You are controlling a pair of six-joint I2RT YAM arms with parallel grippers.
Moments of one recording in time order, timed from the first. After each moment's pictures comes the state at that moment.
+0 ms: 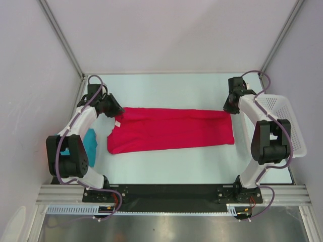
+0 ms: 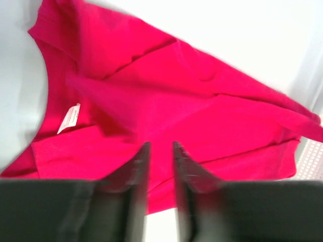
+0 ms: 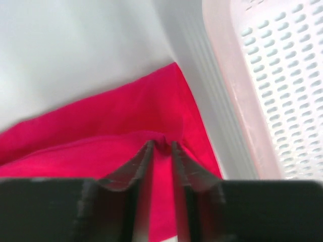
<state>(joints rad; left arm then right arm) 0.02 1.54 1.12 -0.47 0.31 -0.55 0.07 1.73 1.32 -0.60 0.25 0.47</state>
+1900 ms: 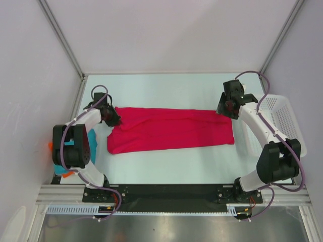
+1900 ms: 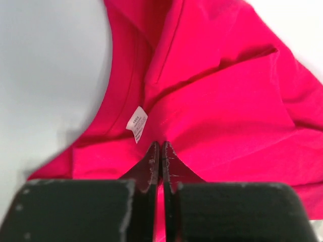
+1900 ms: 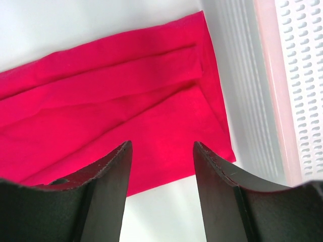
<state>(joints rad) 0.02 1.67 1.02 -0.40 0.16 -0.59 0.20 1.50 1.25 -0.74 0.25 0.47</state>
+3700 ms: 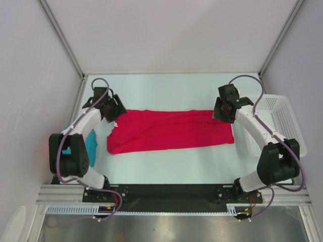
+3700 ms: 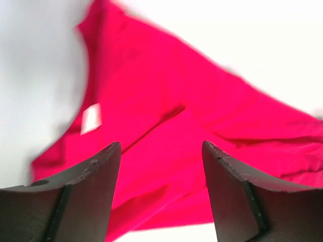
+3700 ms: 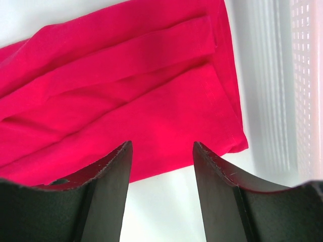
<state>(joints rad) -0.02 1.50 1.04 -0.44 0.12 -0.56 0.25 1.48 1.19 -0.74 0.22 0.47</state>
